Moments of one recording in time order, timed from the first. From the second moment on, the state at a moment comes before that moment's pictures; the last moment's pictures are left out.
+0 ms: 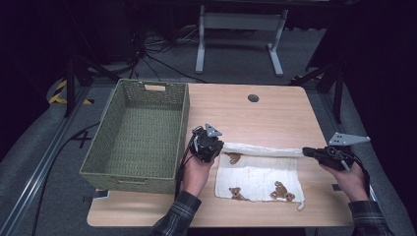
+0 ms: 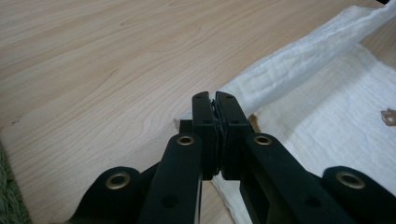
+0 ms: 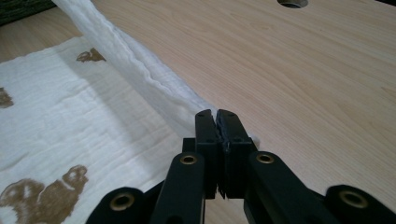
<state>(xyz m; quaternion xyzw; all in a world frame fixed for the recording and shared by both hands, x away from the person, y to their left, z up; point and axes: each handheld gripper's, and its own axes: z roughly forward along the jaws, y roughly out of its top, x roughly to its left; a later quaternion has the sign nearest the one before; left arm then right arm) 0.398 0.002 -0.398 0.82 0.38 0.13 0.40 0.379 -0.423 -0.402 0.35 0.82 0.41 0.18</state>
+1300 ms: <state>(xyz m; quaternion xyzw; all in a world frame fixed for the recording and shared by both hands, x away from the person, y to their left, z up) 0.320 0.016 -0.417 0.85 0.35 0.09 0.38 0.296 -0.416 -0.419 0.31 0.85 0.41 0.12</state>
